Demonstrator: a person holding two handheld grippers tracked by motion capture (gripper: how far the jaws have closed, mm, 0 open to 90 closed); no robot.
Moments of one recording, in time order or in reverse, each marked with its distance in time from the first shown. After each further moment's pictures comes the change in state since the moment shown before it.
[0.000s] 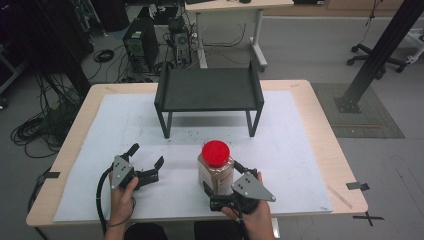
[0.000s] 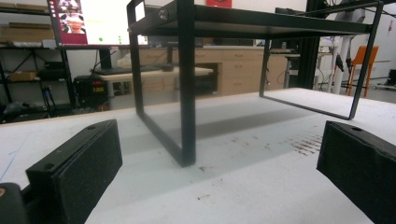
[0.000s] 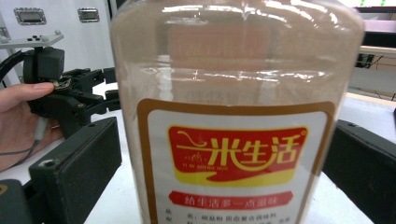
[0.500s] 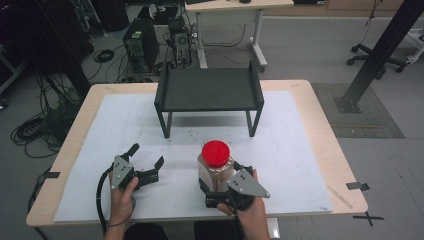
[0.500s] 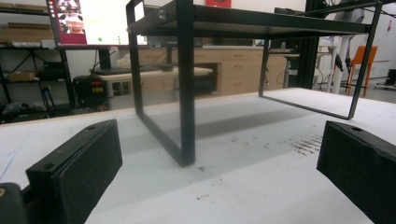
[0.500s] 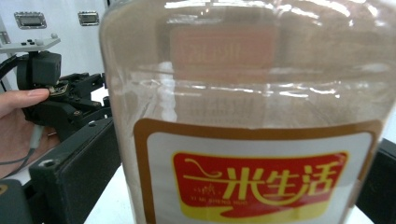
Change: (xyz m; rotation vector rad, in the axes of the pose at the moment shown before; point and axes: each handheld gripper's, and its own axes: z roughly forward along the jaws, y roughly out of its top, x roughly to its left) left arm 0.000 0.000 0.000 0.000 -0.003 0.000; right arm 0.003 0.000 0.012 -0.011 0.002 0.008
